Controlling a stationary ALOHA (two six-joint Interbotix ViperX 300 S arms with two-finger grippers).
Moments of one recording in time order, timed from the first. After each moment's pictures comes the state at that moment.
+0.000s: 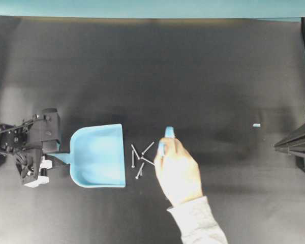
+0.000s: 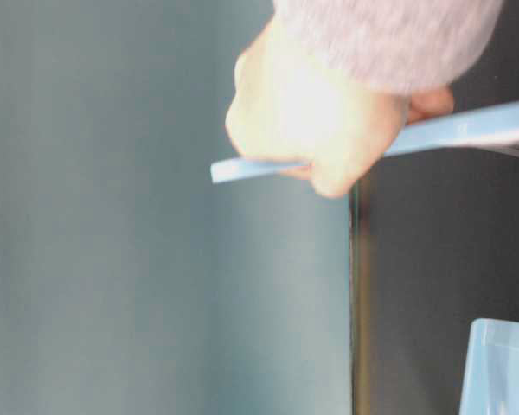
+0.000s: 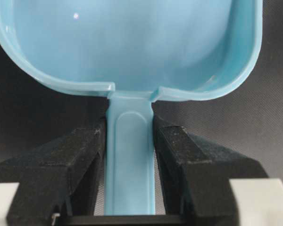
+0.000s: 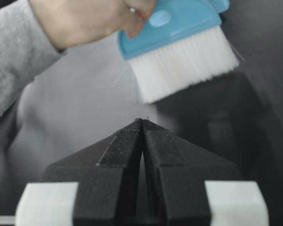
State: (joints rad) left arm -0.10 -0.35 1.15 0.04 0.19 -0.29; right arm 0.18 -1.42 1.46 0.01 0.19 0.40
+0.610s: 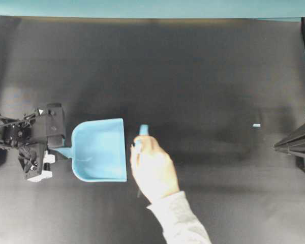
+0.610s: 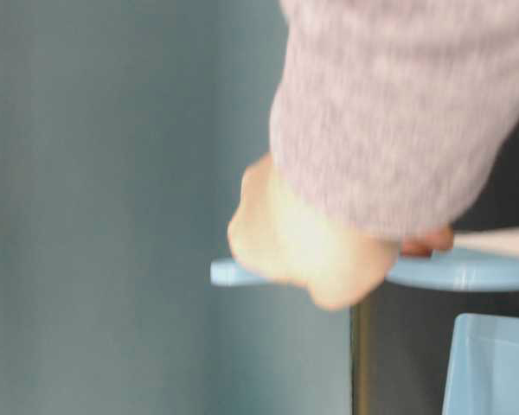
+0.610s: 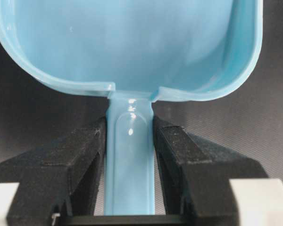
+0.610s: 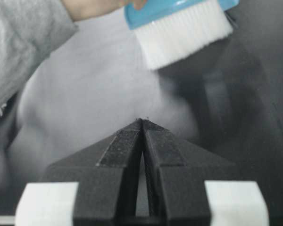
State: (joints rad) left arm -0.04 -0.34 1.12 0.04 0.26 -0.29; right arm 0.18 -1.42 1.46 0.01 0.19 0.40
